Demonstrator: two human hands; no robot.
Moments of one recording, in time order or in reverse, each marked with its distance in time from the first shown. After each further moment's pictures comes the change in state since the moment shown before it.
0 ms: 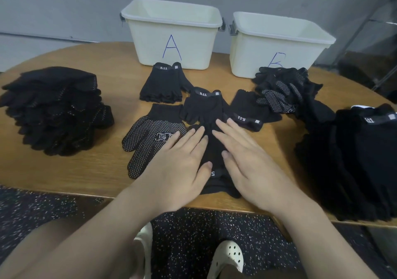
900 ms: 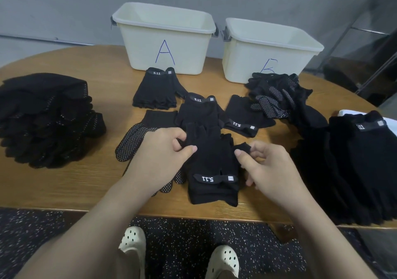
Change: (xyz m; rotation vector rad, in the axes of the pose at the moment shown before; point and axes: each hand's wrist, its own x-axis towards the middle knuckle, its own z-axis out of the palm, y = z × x) left_hand 0.025 -0.021 -0.023 -0.565 0.210 -0.413; right_hand -0.002 0.014 -0.010 0.405 0.235 0.514
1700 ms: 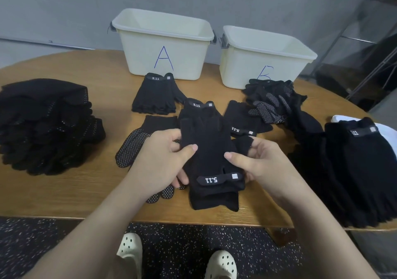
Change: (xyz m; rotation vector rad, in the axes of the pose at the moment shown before) left_hand -0.004 0.007 -0.012 -0.371 -0.148 -0.031; right_hand 0.007 -0.022 -0.003 0.455 -0.226 0.067
